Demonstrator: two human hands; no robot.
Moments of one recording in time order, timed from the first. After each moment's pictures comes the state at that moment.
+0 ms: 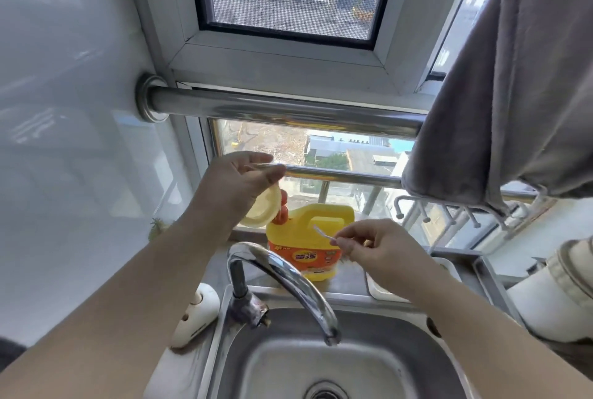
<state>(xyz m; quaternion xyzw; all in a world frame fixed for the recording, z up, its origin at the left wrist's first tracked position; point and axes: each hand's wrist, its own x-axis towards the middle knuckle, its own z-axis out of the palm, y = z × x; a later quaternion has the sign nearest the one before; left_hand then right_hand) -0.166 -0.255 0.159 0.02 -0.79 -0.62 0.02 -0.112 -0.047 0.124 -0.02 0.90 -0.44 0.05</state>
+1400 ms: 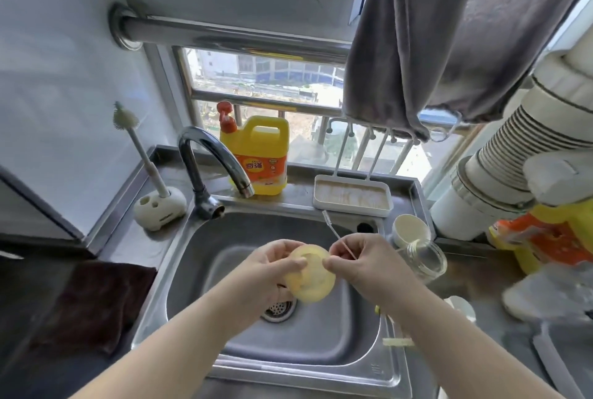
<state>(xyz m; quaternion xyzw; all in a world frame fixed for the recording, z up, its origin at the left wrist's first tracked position) 0.073 -0.128 0.056 0.06 -0.57 -0.76 -0.31 0.076 0.052 0.086 0.03 0.86 -0.49 0.12</state>
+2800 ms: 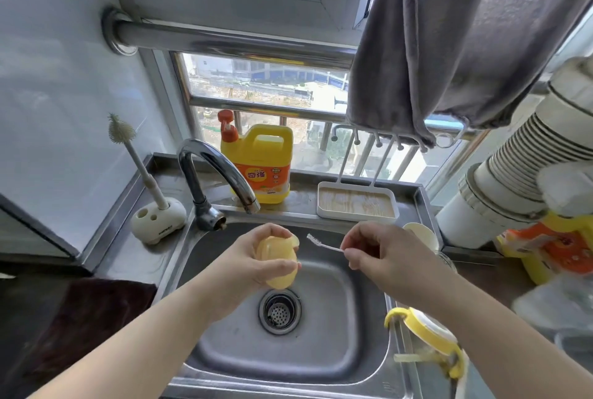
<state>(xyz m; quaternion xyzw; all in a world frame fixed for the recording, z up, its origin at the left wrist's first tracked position) 0.035 -0.159 0.065 0.01 -0.64 -0.73 -0.25 0.052 0.058 0.118 -0.06 0.93 -0.35 0.09</state>
